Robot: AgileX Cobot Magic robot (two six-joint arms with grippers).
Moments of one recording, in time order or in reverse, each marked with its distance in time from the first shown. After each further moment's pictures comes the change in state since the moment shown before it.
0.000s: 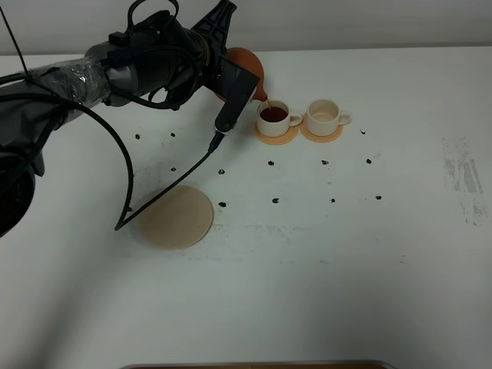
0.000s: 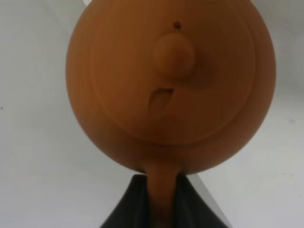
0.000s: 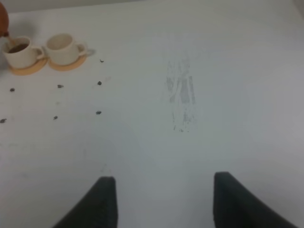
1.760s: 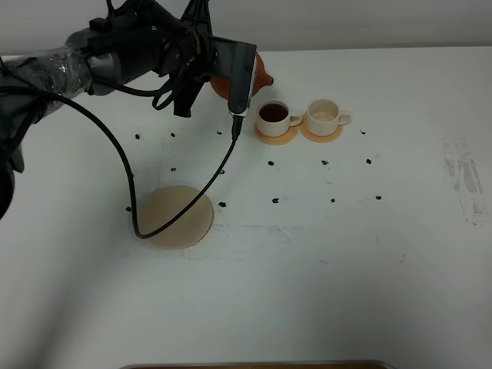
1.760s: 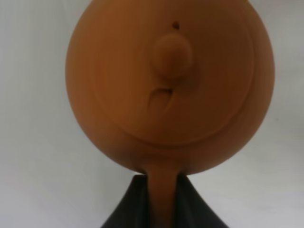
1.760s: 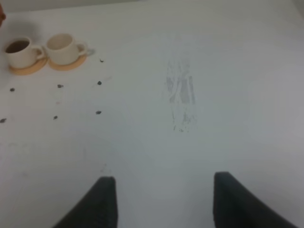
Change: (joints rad) left arm 0.018 -0.058 0.000 -0.267 0.106 -0.154; right arm 0.000 0.000 0.000 0.001 0.000 0.000
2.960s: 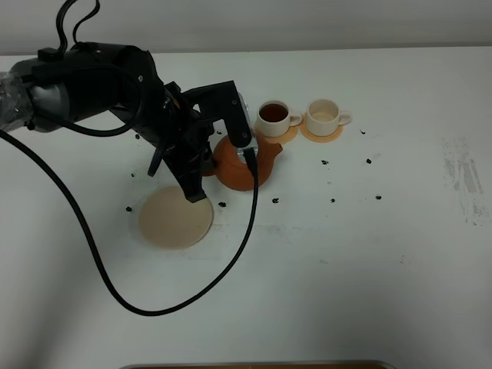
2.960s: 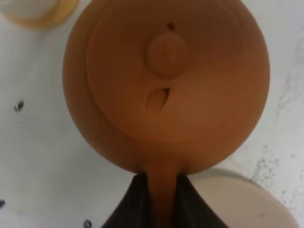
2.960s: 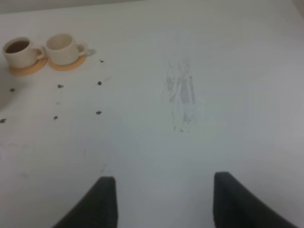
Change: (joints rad) left arm 0.008 -0.228 0.412 -0.592 0.143 -0.078; right arm 0.000 0.000 0.000 0.000 0.000 0.000
